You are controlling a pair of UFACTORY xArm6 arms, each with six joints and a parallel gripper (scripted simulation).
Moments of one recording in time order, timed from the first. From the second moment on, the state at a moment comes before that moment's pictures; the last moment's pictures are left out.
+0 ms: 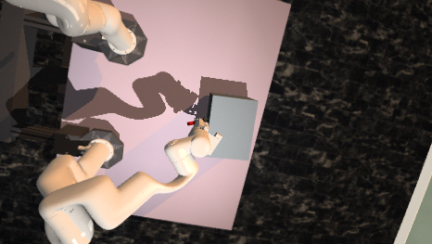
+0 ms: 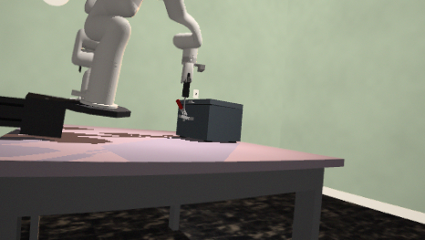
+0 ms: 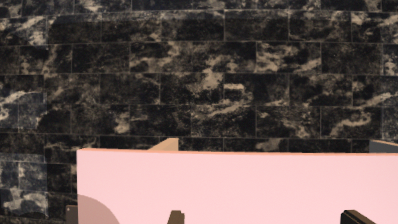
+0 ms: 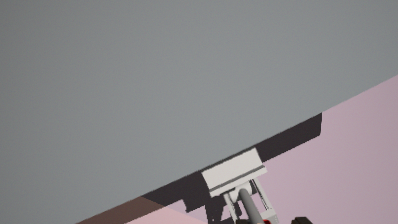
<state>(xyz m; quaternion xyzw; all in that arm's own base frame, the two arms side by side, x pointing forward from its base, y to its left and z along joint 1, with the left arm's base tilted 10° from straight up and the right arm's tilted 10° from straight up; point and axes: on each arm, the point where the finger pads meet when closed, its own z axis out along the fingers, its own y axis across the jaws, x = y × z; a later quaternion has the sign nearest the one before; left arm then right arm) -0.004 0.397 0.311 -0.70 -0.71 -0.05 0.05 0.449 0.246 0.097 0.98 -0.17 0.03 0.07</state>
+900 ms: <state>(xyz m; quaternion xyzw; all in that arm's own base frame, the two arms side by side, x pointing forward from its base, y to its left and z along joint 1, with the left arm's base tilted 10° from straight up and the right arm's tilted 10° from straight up) -0.004 0.397 0.311 -0.70 -0.71 -0.05 0.05 0.449 0.246 0.097 0.79 -0.60 0.06 0.05</state>
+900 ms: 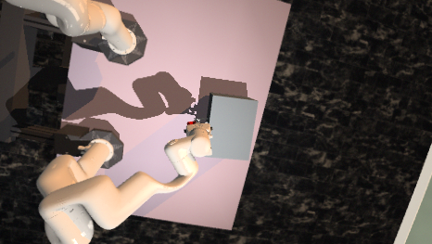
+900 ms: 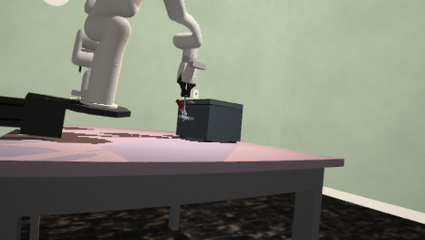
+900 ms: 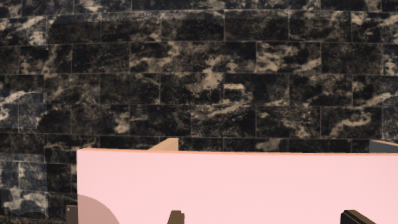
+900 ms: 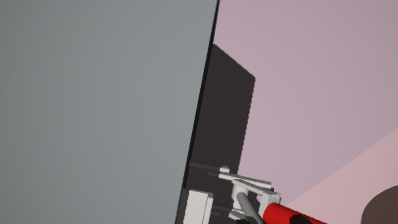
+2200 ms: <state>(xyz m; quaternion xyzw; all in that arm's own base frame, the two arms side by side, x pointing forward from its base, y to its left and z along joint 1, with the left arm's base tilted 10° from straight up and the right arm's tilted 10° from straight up) -0.004 0.397 0.311 -0.70 -0.71 -0.05 0.05 0.449 0.246 0.097 0.36 -0.93 0.08 0.01</state>
